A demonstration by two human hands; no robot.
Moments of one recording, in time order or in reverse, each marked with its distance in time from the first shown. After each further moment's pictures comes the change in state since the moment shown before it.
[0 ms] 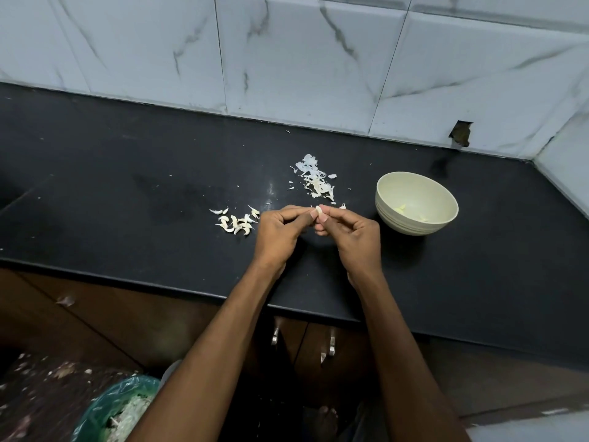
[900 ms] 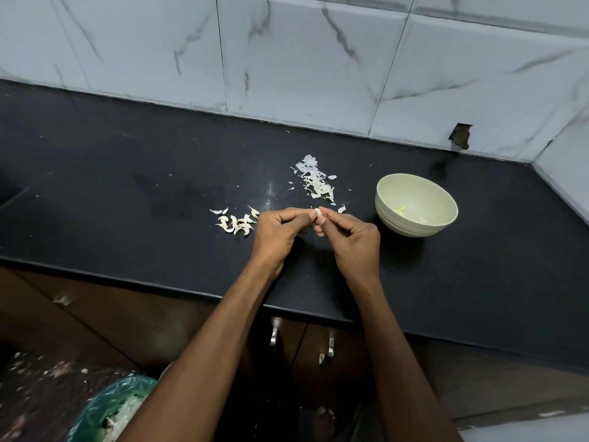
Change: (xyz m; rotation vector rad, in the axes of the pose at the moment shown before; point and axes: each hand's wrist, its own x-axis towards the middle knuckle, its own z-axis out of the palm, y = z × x) left_hand 0.001 0.001 -0.004 -0.029 -0.027 -0.048; right_hand -0.008 -0.005 0.004 -0.226 0.046 -0.142
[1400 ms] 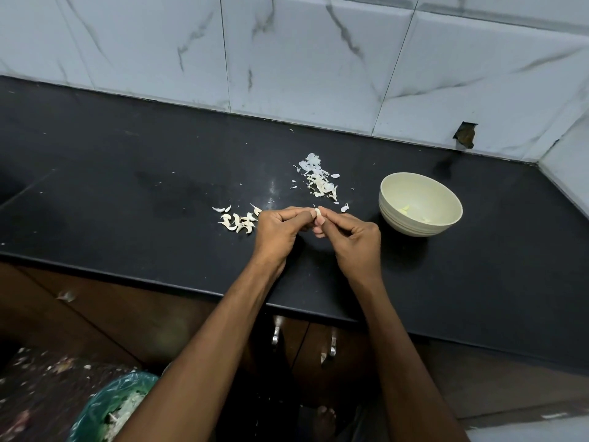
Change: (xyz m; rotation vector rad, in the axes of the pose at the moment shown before) left_hand -0.001 0.000 0.001 -0.048 0.048 -0.004; right_hand 0.000 0.002 0.002 0.012 -0.037 -0.001
